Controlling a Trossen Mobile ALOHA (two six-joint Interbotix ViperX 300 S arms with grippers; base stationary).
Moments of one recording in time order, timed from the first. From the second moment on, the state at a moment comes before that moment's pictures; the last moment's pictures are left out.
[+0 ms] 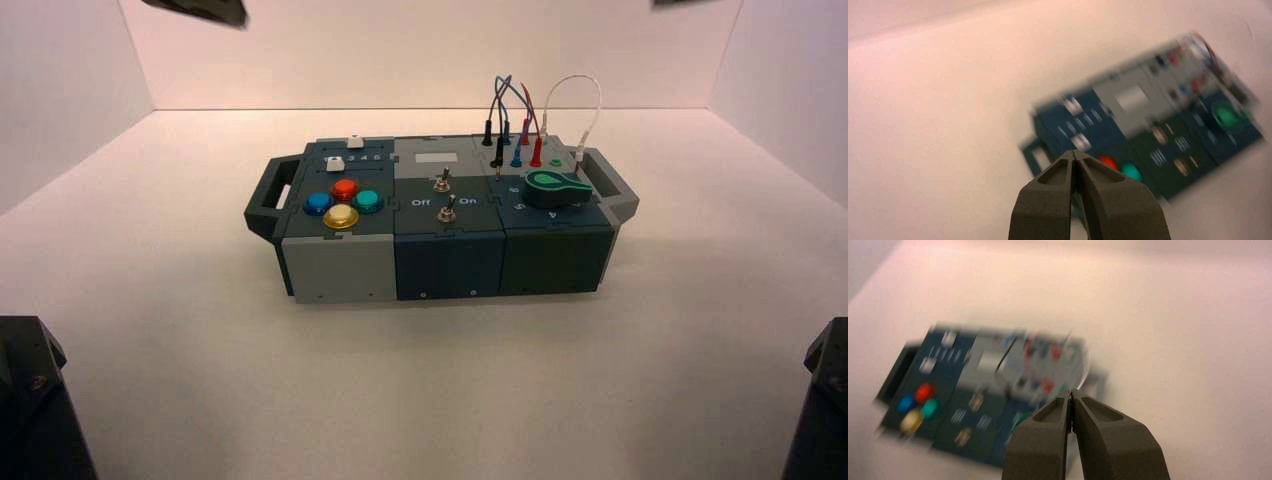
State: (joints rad) left arm -0.49 -0.63 0.98 -0.07 0.47 0.00; right arm 0.31 -0.71 1.01 0.19 0.48 -0.01
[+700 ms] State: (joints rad) left arm -0.73 -0.38 0.95 -0.41 0.70 -0.02; right arm 0.46 -0.50 1.03 0.43 0.74 -0.03
